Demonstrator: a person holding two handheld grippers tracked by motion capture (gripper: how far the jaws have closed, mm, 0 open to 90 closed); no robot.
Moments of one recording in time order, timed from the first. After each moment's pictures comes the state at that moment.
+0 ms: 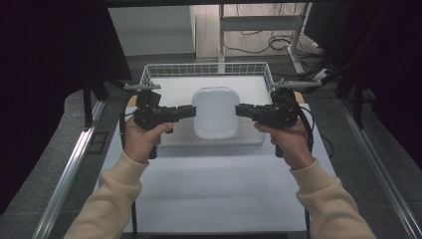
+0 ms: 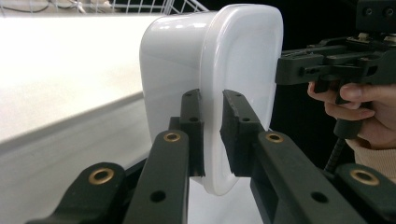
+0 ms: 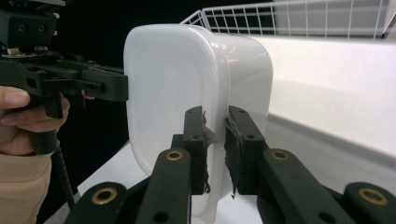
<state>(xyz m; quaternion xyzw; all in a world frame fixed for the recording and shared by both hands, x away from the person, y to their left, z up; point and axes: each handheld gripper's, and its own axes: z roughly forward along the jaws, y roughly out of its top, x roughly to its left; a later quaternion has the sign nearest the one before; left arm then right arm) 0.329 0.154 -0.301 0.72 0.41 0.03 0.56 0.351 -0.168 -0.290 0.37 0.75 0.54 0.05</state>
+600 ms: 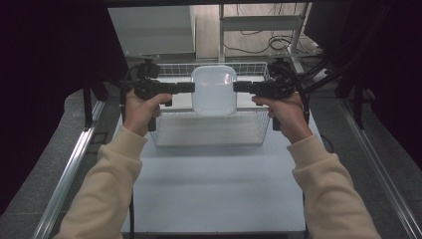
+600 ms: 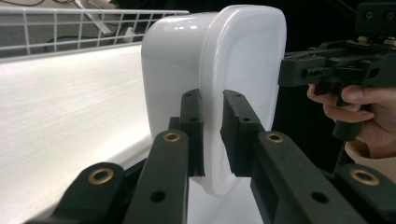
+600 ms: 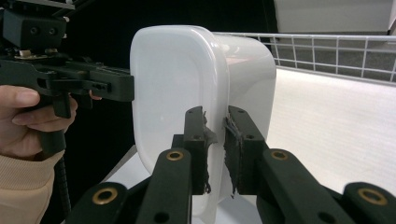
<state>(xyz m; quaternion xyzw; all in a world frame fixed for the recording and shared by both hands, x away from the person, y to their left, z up) 0.388 0.165 -0.274 0.72 0.43 0.01 0.55 0.405 -0.160 -0.261 0.38 0.75 0.54 0.02</state>
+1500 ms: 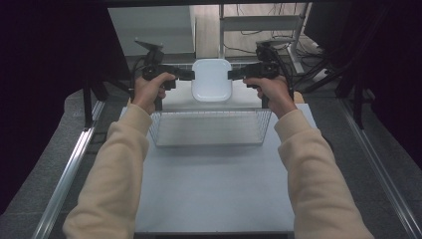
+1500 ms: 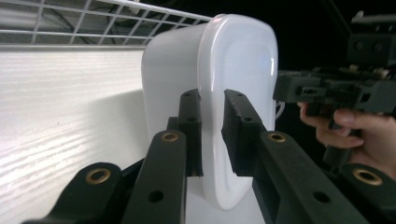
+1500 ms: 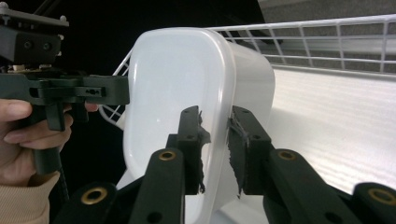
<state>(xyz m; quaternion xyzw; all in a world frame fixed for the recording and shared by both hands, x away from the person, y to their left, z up) 0.474 0.177 -0.299 0.66 0.52 -0.09 0.53 0.494 -0.144 -0.279 0.47 0.74 0.49 -0.05</state>
